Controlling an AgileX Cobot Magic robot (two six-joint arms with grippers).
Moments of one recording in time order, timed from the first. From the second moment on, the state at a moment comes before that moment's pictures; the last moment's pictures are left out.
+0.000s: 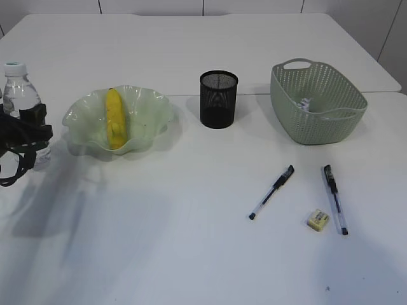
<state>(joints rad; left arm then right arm) 0.02 2.04 -0.72 0.02 -1.11 0.02 -0.11 1.73 -1.75 0.07 0.72 -0.36</state>
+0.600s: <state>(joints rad) 0.02 2.06 -0.72 0.02 -1.10 0.02 -0.11 1.73 -1.75 0.07 0.72 -0.36</state>
